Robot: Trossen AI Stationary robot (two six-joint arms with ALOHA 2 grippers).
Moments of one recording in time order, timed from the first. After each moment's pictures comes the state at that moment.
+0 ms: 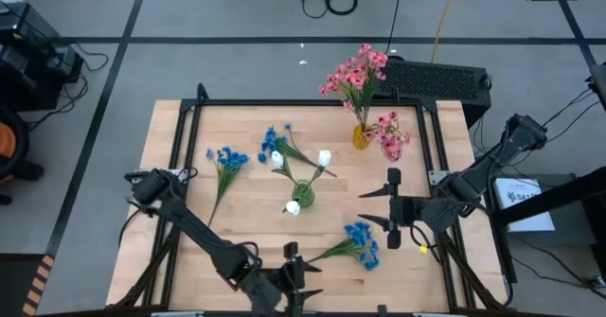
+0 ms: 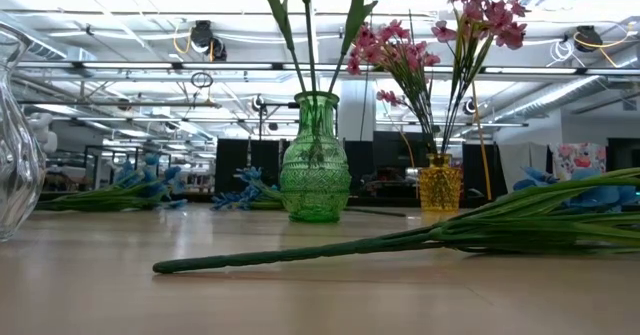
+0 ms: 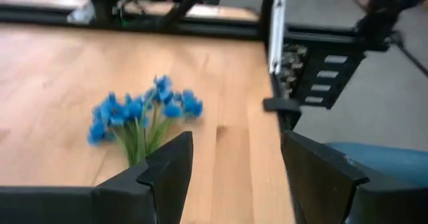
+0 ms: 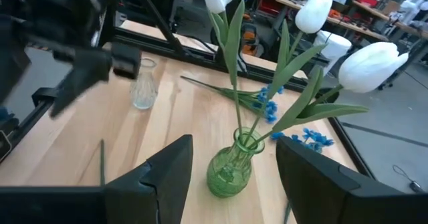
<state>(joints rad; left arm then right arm) -0.69 1.99 1.44 0.06 -0.61 -0.41 0.67 1.06 0.88 -0.23 0.74 0.04</state>
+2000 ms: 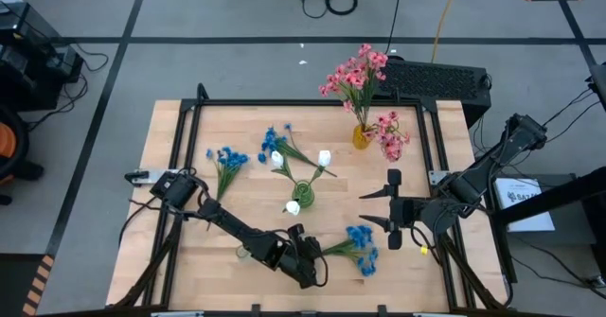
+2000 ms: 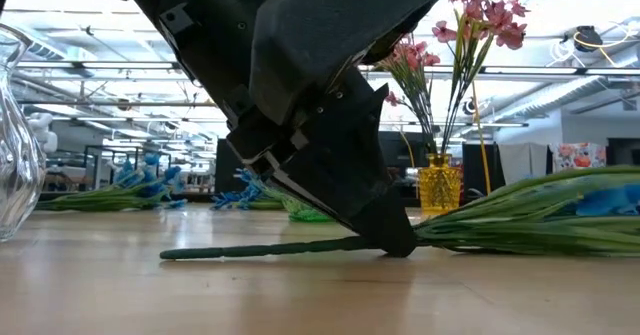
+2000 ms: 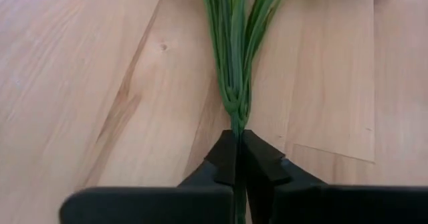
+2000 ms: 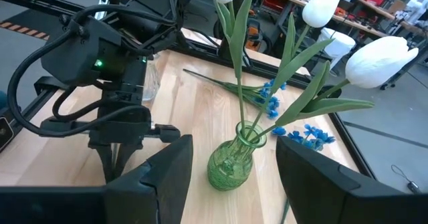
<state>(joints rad) -0.51 2.20 1.43 -0.17 -0.39 -0.64 0.68 1.06 0.88 -0.27 0.73 0.04</state>
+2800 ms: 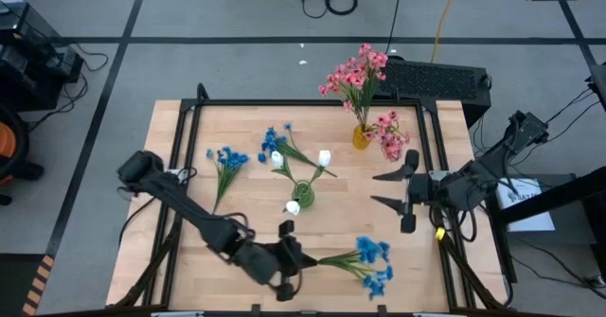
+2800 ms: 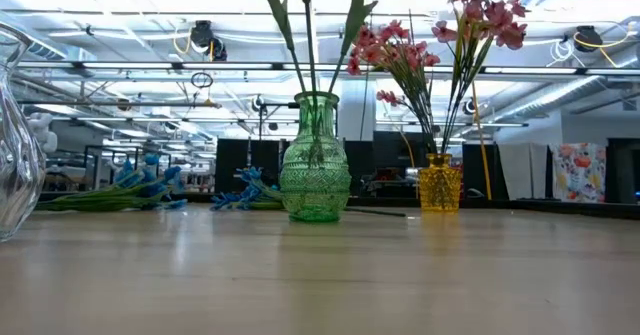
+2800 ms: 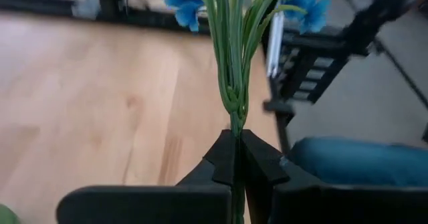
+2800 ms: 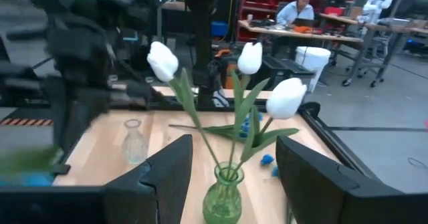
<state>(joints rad) -0.61 1.79 1.43 -0.18 -0.43 -0.44 0.68 0.89 0.88 -0.20 0.81 0.12</state>
